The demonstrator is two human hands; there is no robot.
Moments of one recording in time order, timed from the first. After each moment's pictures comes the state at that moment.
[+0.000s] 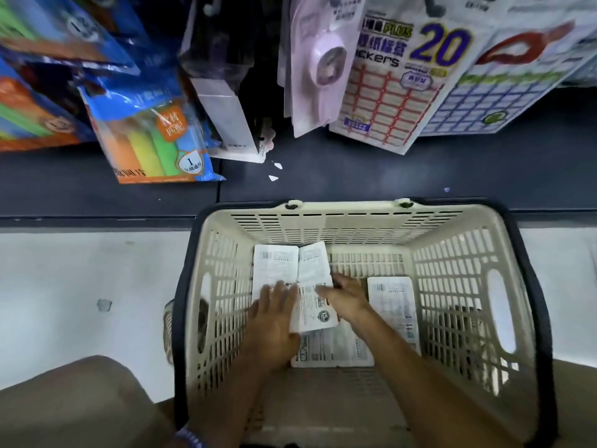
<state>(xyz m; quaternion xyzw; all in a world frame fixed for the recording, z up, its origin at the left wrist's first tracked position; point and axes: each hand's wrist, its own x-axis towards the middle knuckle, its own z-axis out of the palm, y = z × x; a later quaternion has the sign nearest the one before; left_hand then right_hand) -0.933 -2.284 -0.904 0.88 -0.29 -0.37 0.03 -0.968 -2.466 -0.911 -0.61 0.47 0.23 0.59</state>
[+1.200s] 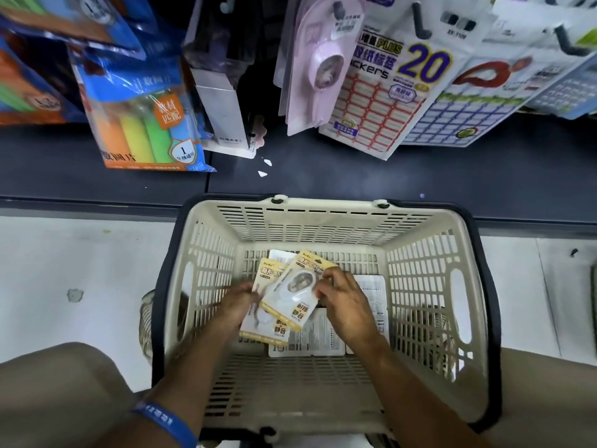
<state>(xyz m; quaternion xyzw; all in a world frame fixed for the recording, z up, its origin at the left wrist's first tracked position) -0.896 -2.290 -0.888 0.72 0.23 -0.47 0.46 -1.015 -2.483 -0.888 -0.95 0.13 0.11 0.26</state>
